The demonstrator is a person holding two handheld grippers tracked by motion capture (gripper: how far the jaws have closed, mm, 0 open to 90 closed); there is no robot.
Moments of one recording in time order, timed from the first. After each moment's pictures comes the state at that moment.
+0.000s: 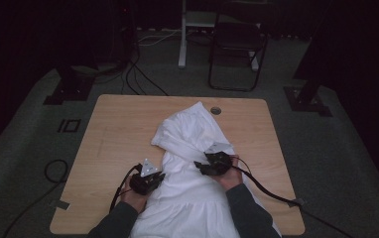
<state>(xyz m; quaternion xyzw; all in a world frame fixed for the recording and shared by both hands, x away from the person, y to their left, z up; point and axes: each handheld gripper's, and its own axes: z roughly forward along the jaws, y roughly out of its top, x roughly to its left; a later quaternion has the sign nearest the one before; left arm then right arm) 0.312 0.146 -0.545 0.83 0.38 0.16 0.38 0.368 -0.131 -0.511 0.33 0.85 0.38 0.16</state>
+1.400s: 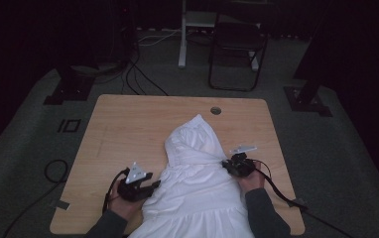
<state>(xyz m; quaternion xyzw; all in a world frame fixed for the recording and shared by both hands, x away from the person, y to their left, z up) 0.297 0.163 -0.502 0.82 0.37 0.16 0.41 0.371 -0.213 -0.534 0.45 0.82 0.33 0.14</state>
